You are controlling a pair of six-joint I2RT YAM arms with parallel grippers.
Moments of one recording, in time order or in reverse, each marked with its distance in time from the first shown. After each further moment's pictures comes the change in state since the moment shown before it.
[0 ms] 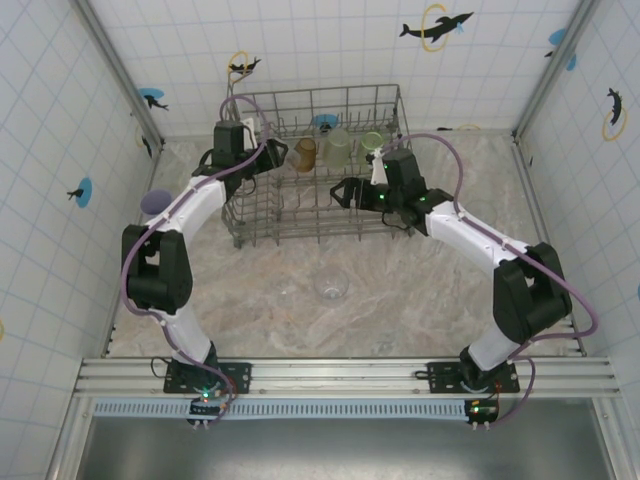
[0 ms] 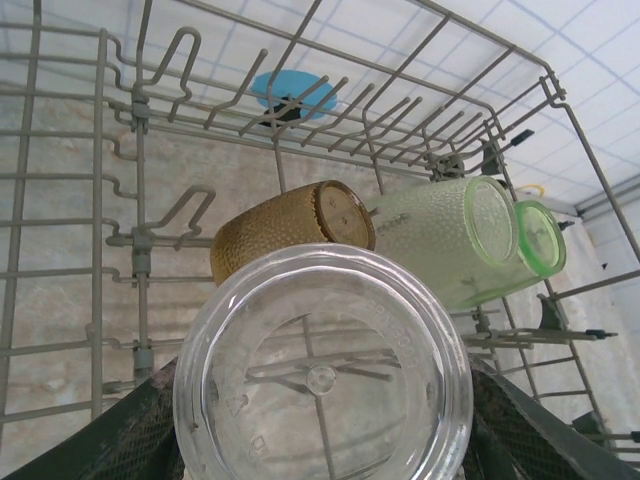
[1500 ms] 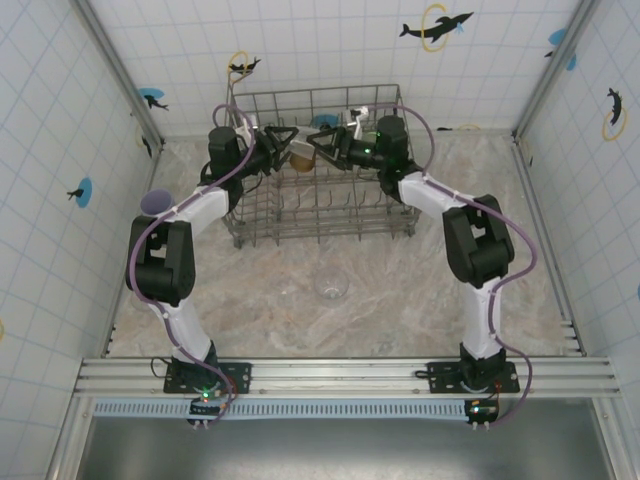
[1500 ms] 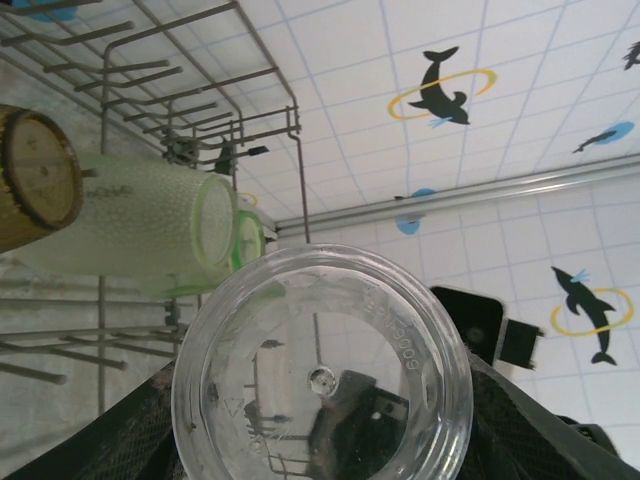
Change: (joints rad) left arm 0.031 0.068 -0.126 0.579 0.415 -0.766; right arm -0.088 0.453 0.355 0.674 -0.497 0.541
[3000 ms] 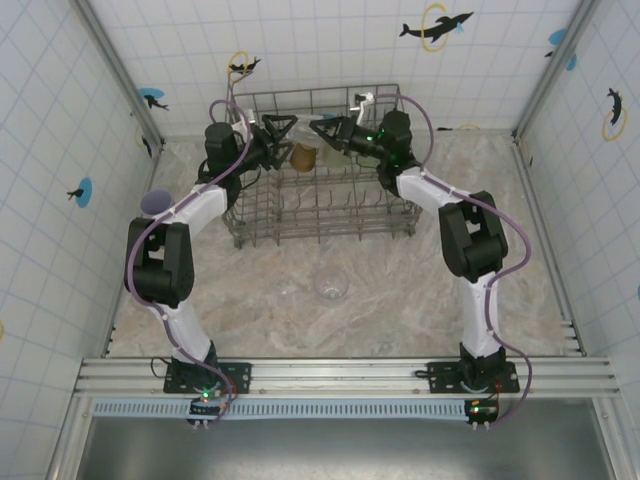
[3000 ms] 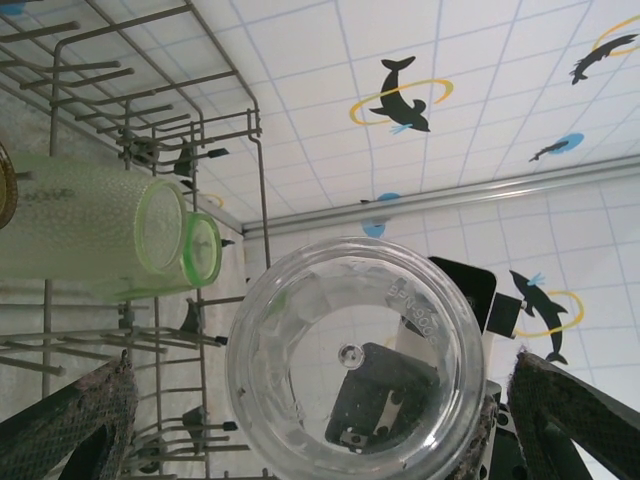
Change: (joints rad) left arm 0.003 -0.015 0.019 0.048 0.020 -0.095; right arm -0.004 0.087 0.103 0.248 0.008 0.211
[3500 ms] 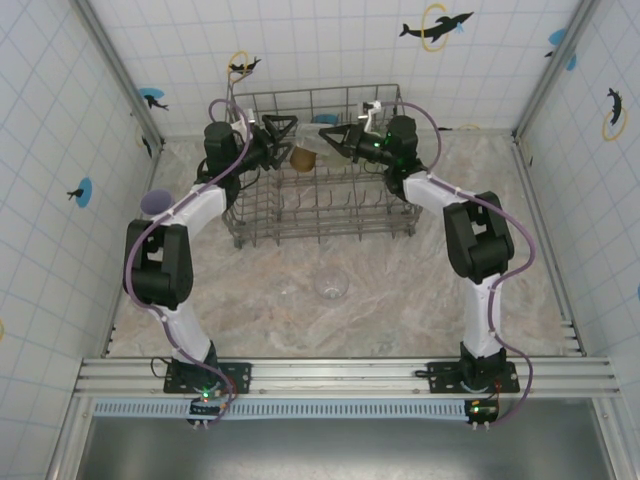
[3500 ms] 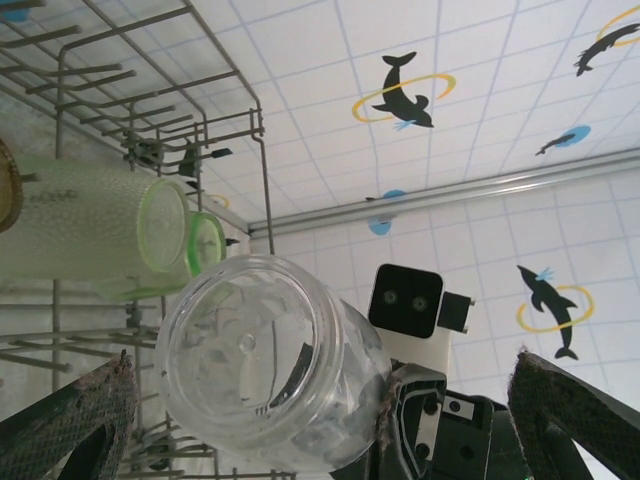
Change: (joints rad) left arm 0.000 -0.011 0.000 -0.024 0.000 0.029; right arm -0.032 -0.037 -0.094 -0.036 -0.001 -0.030
